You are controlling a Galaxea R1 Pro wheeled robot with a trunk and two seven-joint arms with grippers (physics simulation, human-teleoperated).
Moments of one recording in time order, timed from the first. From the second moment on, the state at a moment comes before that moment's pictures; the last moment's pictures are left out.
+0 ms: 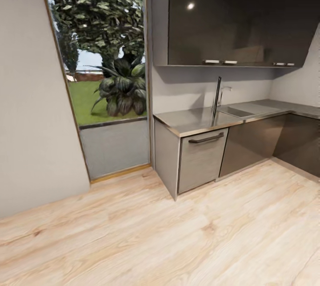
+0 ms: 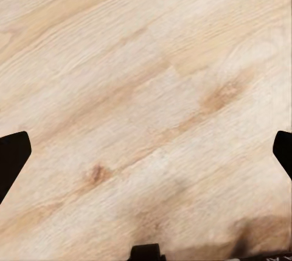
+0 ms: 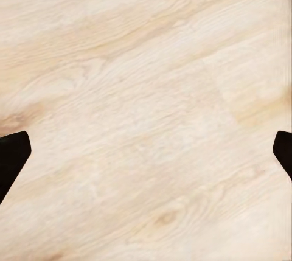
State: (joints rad) left arm 0.03 -0.05 0.02 -0.69 -0.17 0.00 0.00; right arm -0.10 -0.05 0.00 -0.40 0.00 -0.23 -0.01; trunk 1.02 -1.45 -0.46
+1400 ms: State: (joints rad) left arm 0.03 -0.05 0.02 -0.69 -0.17 0.00 0.00; right arm -0.10 -0.05 0.00 -0.40 0.00 -0.24 -0.01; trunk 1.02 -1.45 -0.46
